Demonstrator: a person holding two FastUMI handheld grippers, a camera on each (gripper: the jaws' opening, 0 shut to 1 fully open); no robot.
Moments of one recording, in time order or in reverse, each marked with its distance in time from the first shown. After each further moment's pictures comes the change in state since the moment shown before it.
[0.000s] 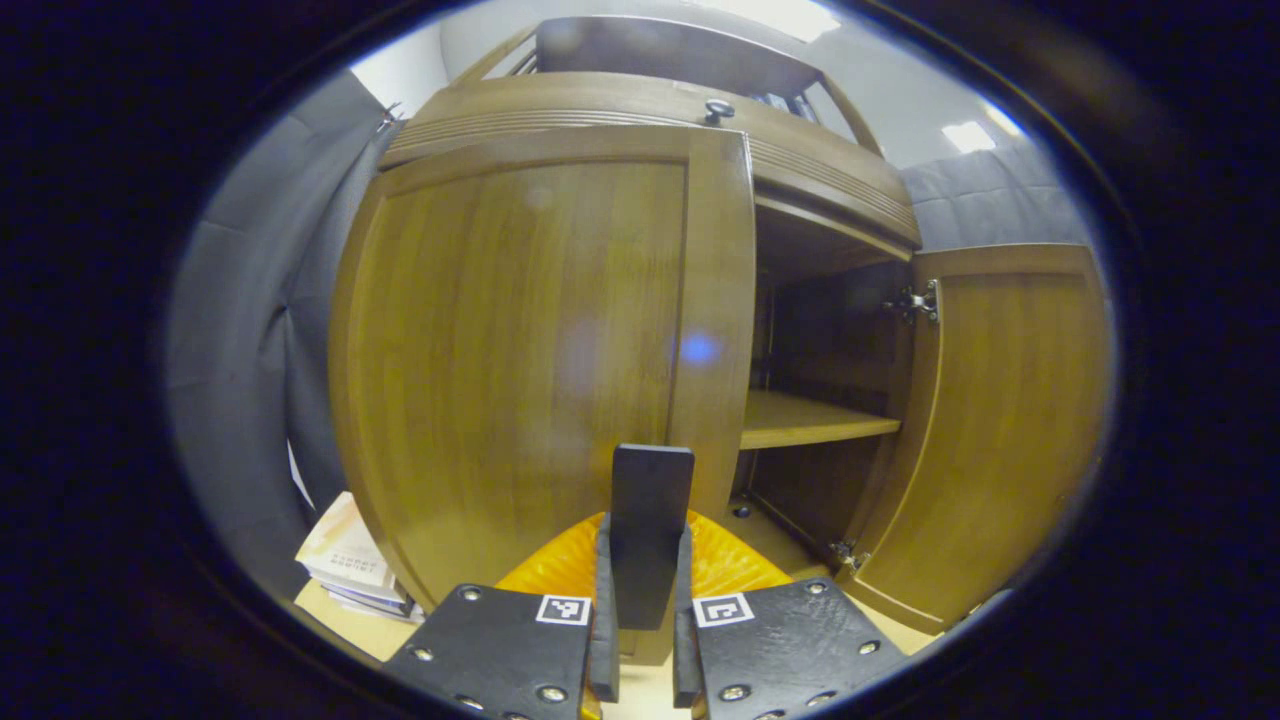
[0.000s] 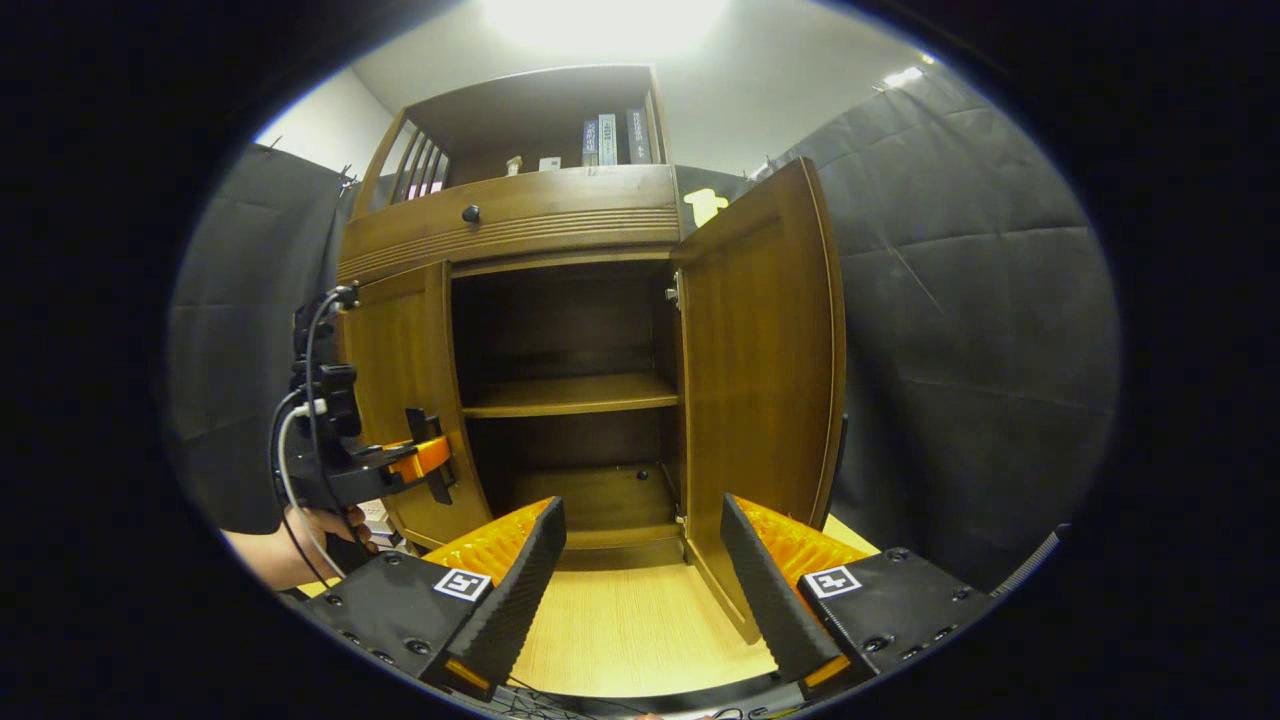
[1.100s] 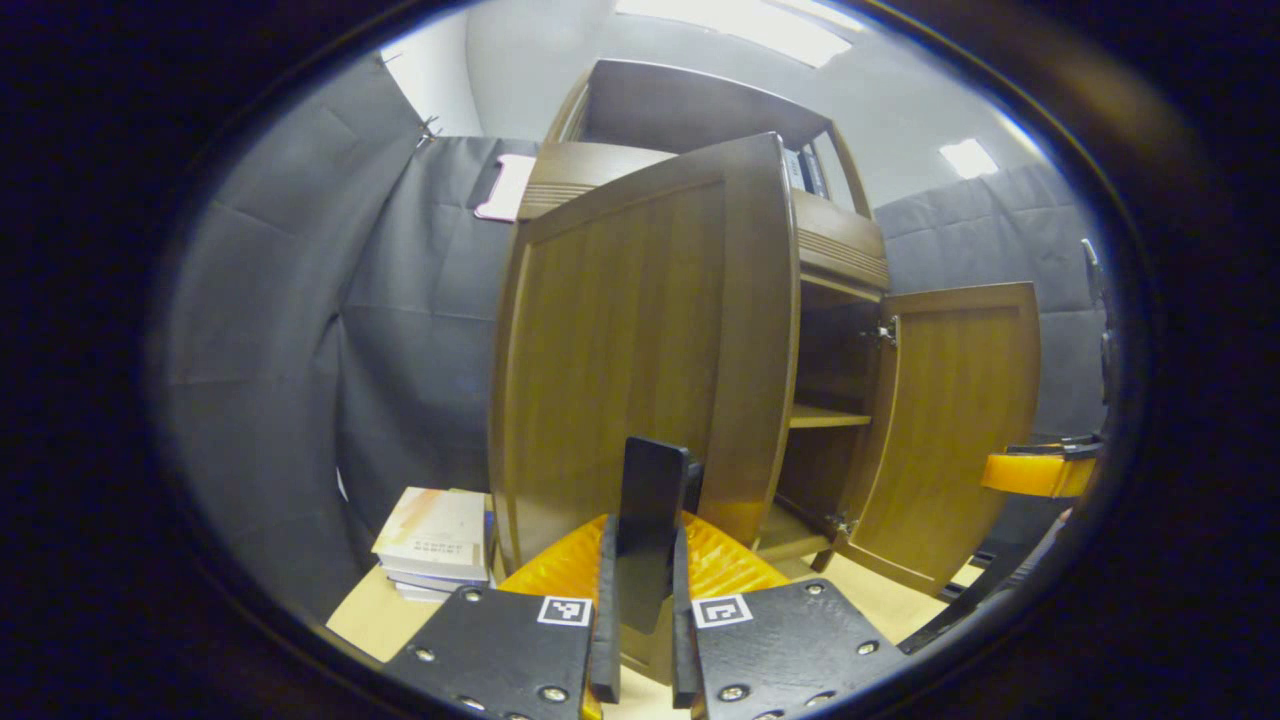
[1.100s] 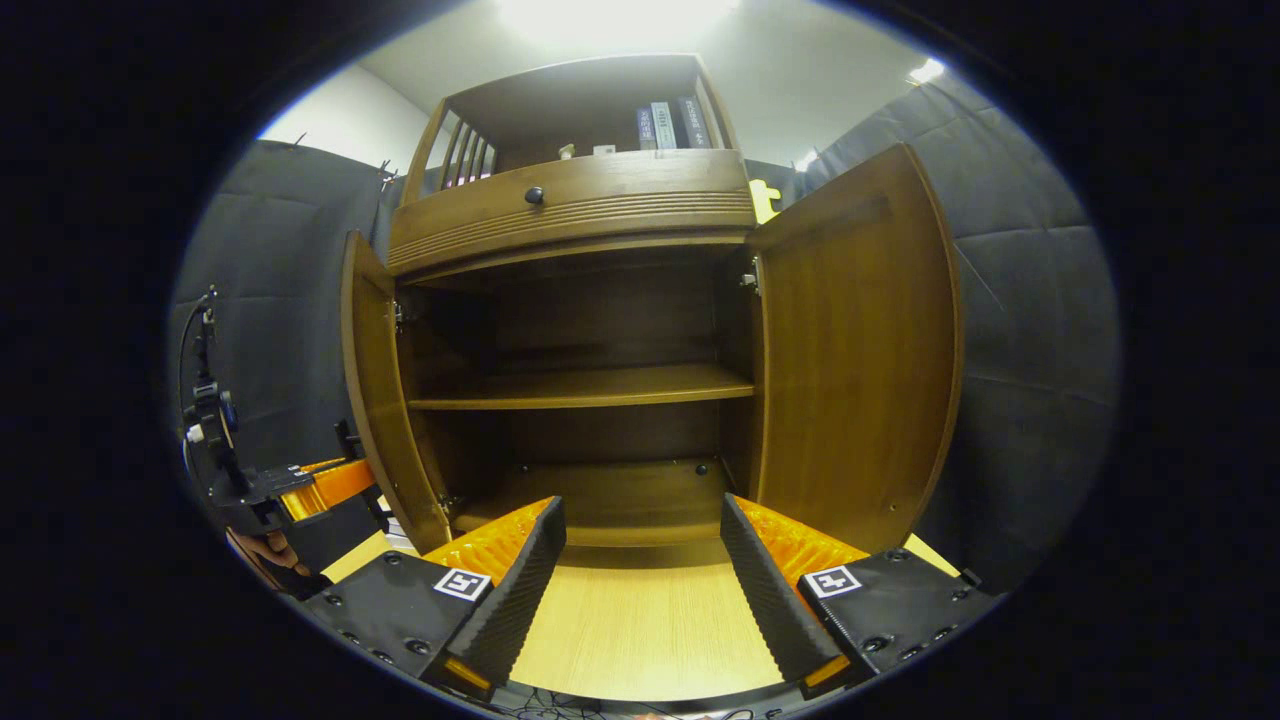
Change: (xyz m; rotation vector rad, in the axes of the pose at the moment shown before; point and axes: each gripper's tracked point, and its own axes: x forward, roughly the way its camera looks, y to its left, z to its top) left arm -0.148 0.087 -0.001 -0.015 -0.057 0.030; right arm 0.021 0.062 -0.011 -0.021 0.002 0.161
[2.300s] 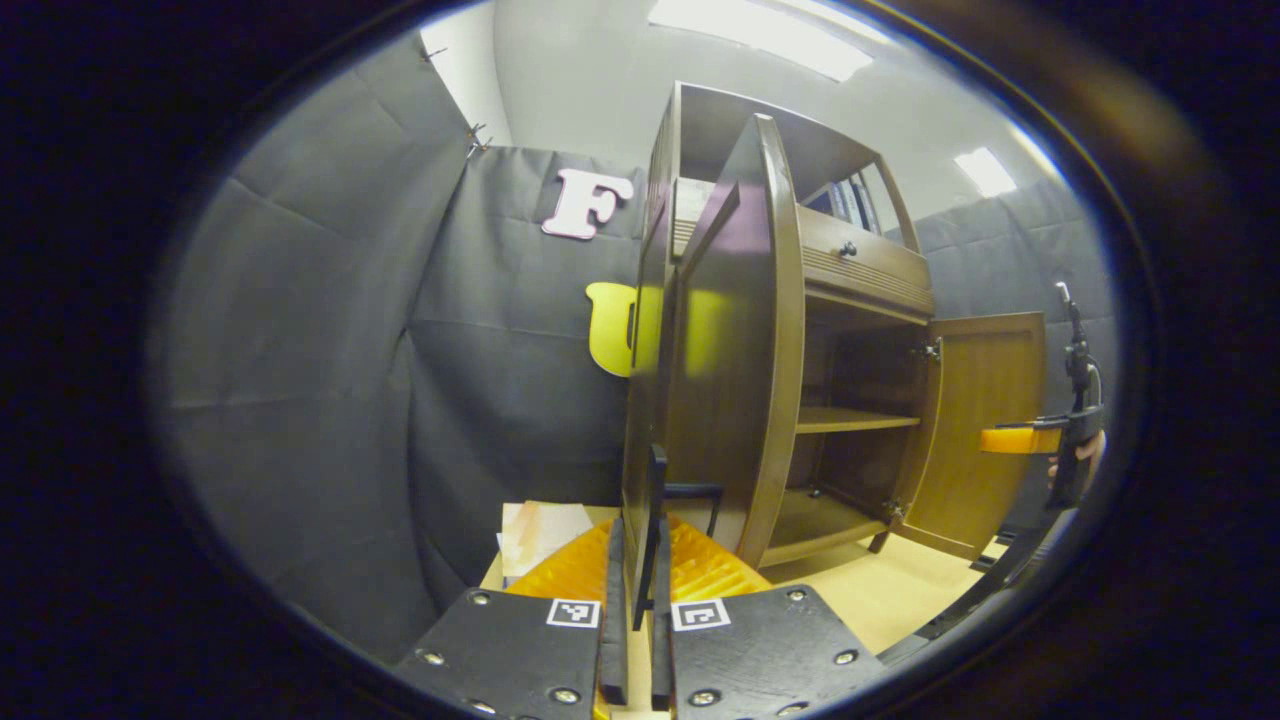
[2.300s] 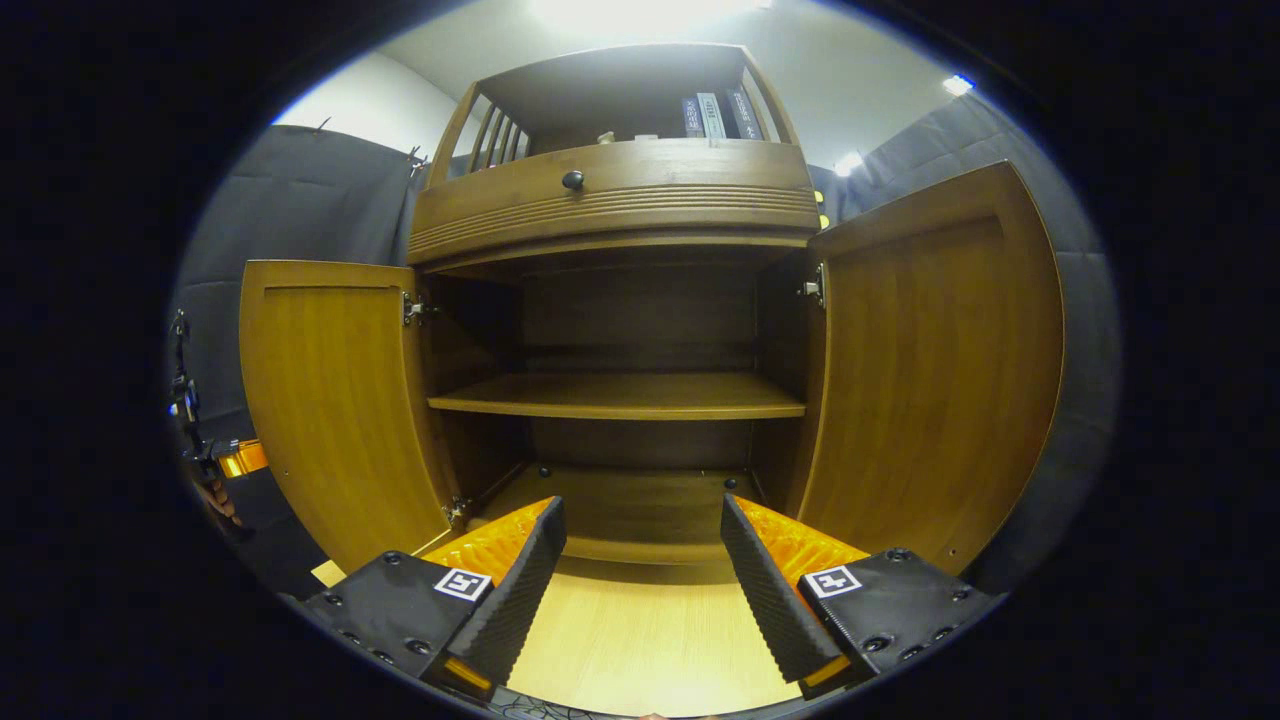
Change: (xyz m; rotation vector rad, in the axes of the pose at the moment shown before) left arm -0.068 0.171 0.019 -0.010 -0.036 0.059; right arm 0.049 0.019 0.017 -0.061 0.005 0.059
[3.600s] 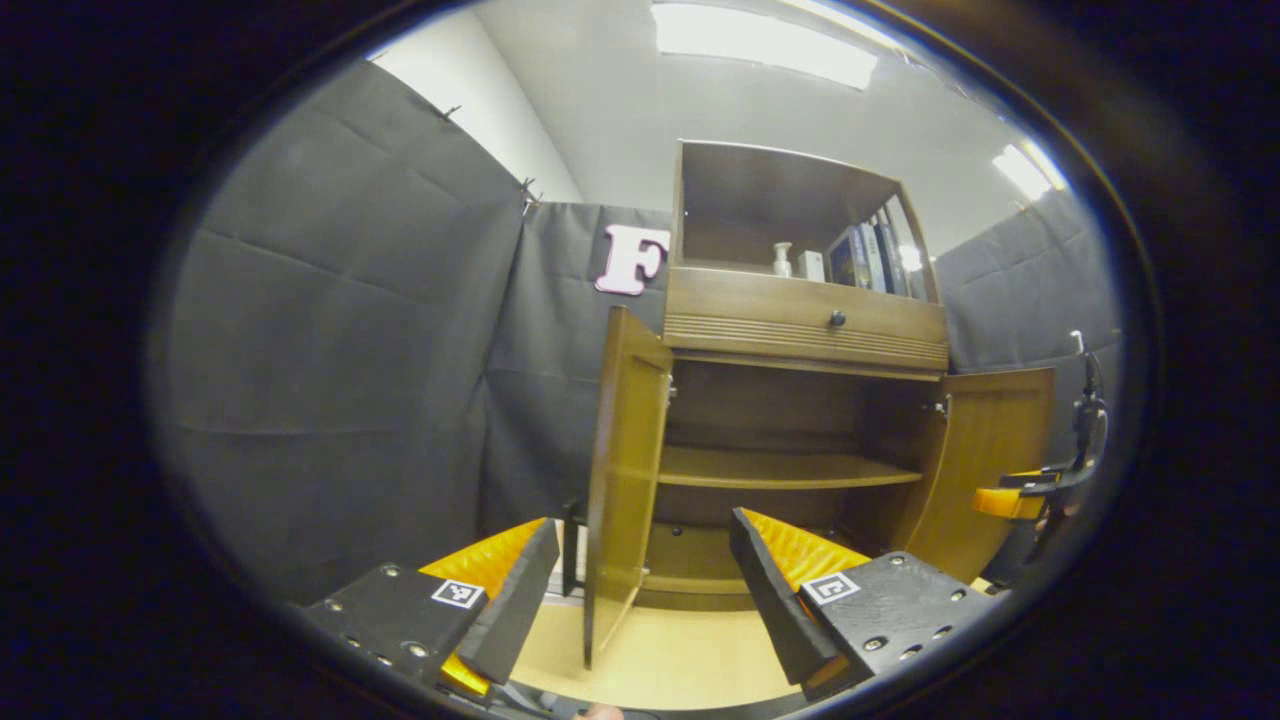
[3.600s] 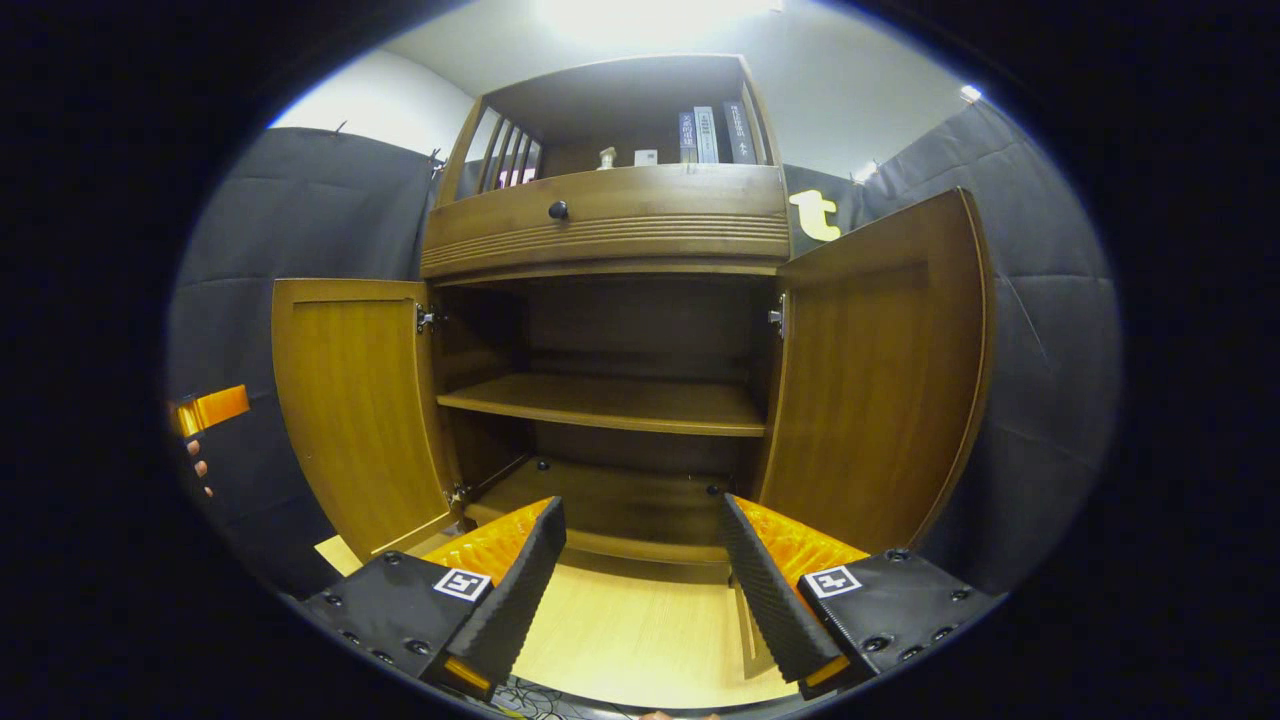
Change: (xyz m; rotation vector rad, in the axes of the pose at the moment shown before) left arm -0.109 -0.137 0.086 -0.006 -0.058 0.274; right arm -0.052 -0.058 0.022 -0.058 0.012 0.072
